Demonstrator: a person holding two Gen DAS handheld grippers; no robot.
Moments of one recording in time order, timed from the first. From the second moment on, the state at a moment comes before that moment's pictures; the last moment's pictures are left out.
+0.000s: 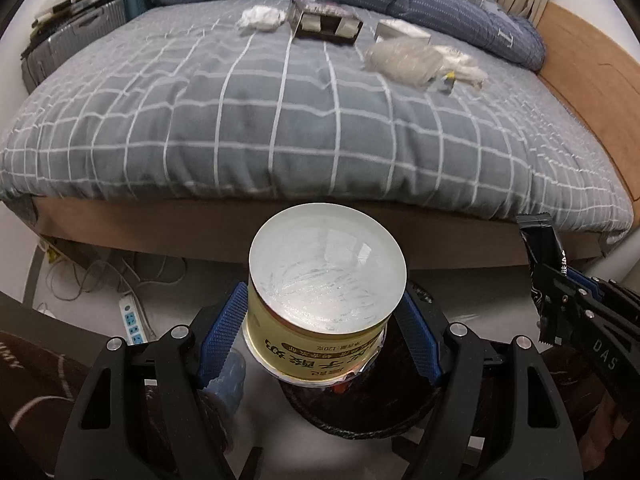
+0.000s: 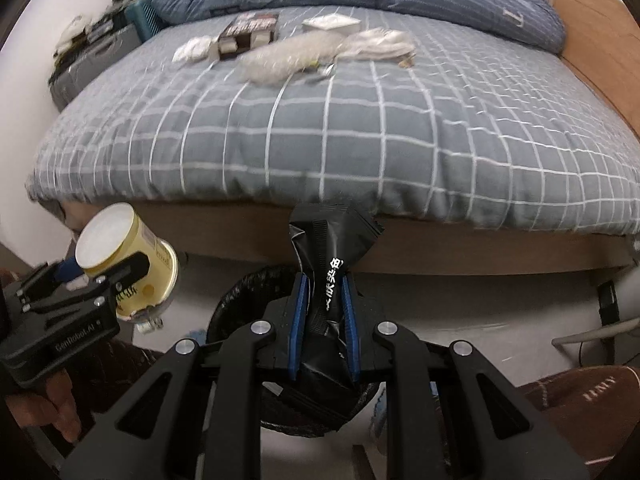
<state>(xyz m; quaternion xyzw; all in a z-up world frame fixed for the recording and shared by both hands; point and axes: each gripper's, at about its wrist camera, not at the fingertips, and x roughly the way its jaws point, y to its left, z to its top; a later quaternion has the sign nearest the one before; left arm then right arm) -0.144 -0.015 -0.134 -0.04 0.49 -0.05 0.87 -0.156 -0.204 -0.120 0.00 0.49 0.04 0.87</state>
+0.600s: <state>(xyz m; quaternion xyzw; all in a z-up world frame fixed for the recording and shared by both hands) -0.110 -0.013 -0.193 -0.03 0.53 -0.05 0.84 -0.125 -0.189 -0.189 -0.01 0.56 0.06 0.83</state>
